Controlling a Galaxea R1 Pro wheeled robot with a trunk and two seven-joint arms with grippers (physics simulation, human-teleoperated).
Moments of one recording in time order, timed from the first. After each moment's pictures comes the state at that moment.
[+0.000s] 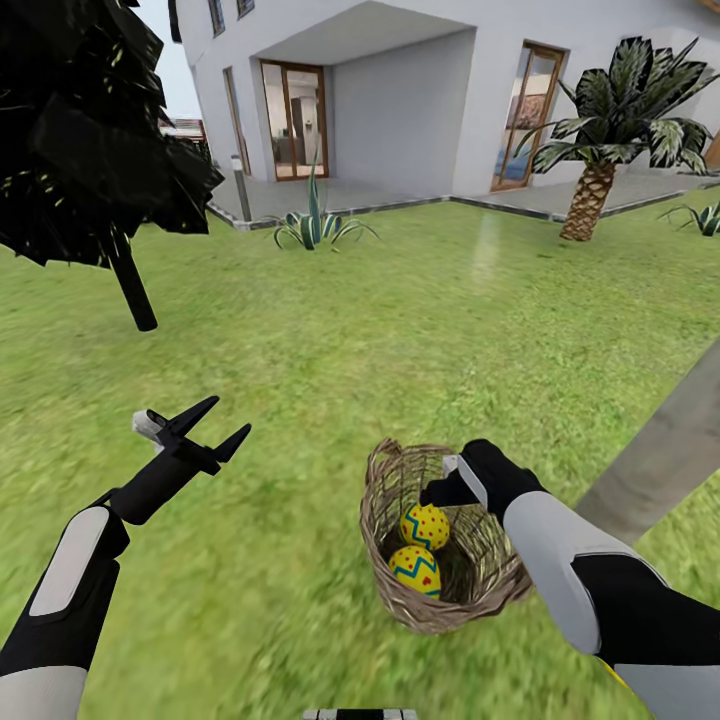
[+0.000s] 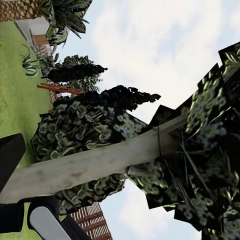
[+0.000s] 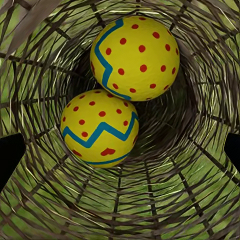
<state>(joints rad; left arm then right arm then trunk) -0.50 0.14 0.23 -1.31 1.47 1.01 -0.52 -1.08 0.05 0.03 -0.32 0.08 0.87 0.13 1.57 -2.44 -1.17</state>
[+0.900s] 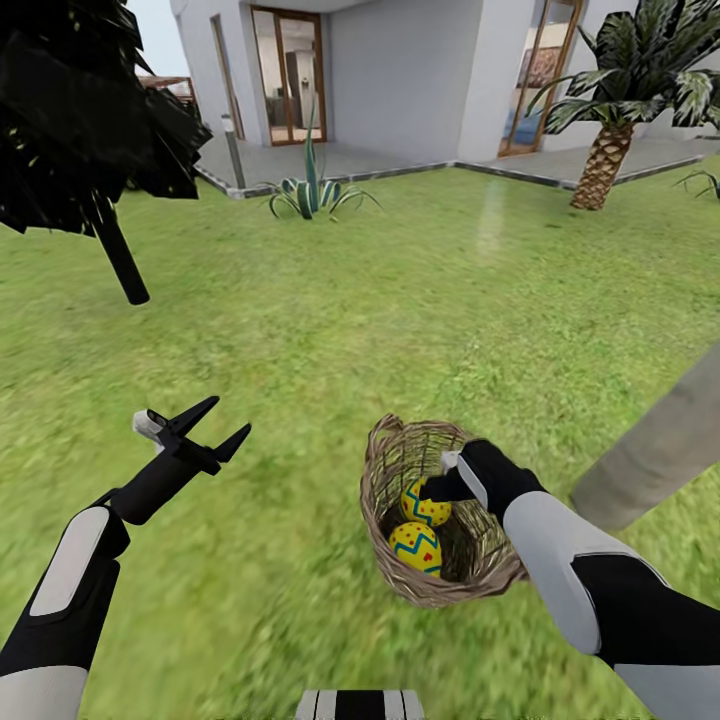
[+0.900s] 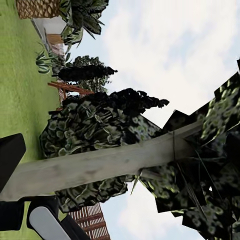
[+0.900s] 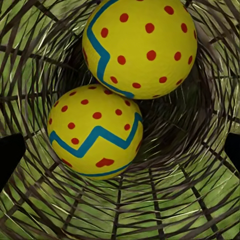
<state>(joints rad) -0.50 0.14 0.23 -1.31 1.47 1.01 -0.52 -1.08 0.05 0.03 -0.32 0.08 0.81 0.13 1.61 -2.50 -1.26</state>
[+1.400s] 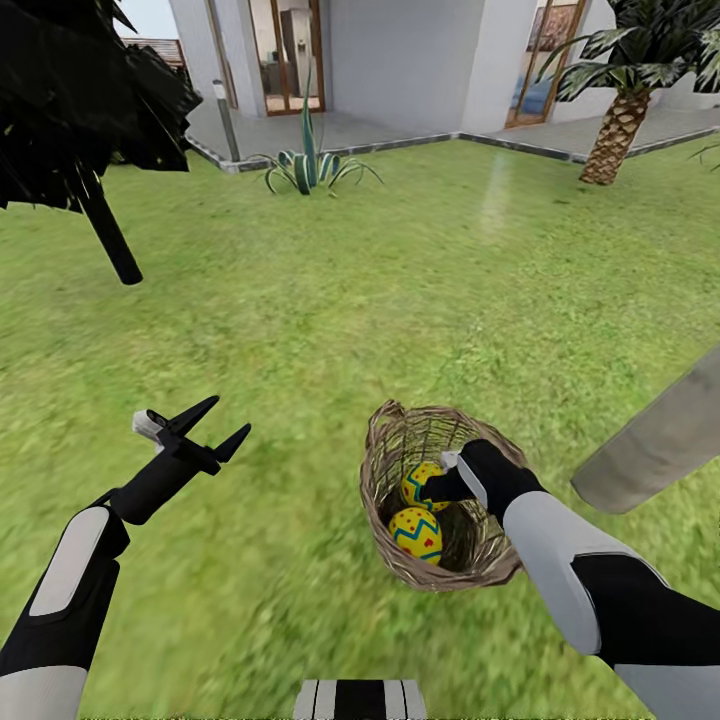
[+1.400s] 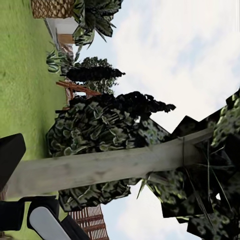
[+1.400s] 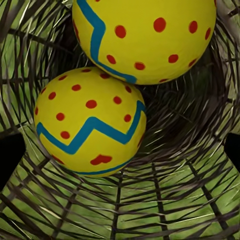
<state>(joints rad) -0.50 0.14 0.23 -1.31 1.47 1.01 -0.52 -1.08 0.05 0.03 -0.32 0.08 0.81 0.13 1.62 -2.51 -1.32</state>
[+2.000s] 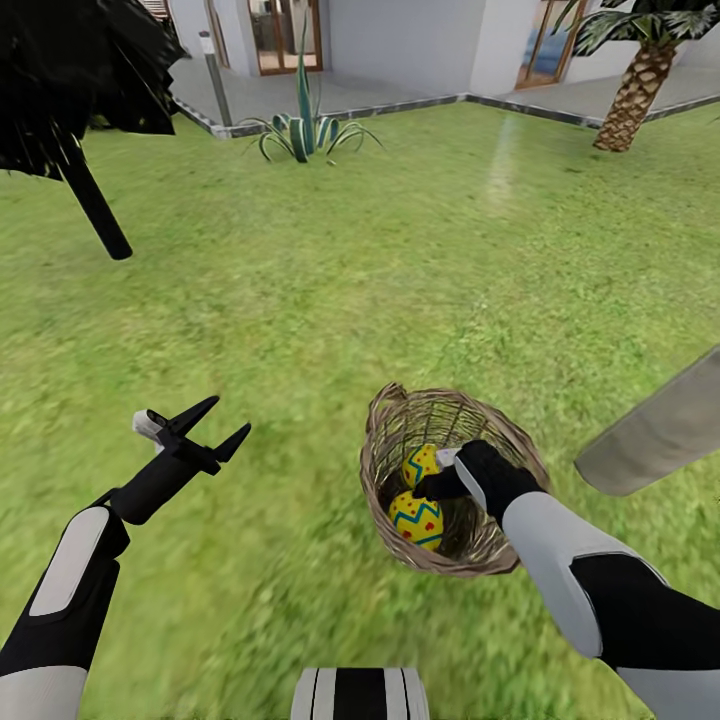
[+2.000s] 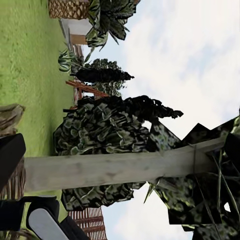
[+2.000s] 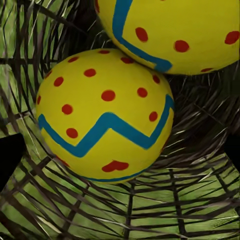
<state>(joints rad) -0.50 0.14 0.23 -1.31 1.47 1.01 -0.52 -1.07 0.05 0.08 -0.32 0.08 0.76 0.22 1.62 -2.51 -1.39</state>
